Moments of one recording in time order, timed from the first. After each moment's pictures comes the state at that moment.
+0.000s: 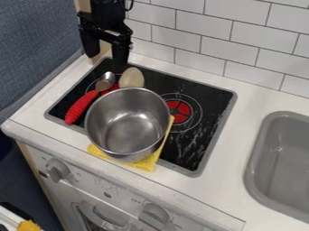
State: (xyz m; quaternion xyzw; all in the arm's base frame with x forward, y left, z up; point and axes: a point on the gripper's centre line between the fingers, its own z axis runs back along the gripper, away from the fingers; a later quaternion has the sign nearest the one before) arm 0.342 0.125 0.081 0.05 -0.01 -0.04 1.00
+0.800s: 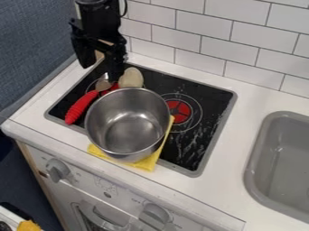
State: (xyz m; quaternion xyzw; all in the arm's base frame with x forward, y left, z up) arm 0.294 0.100 0.095 0.03 -0.03 -0.08 1.00
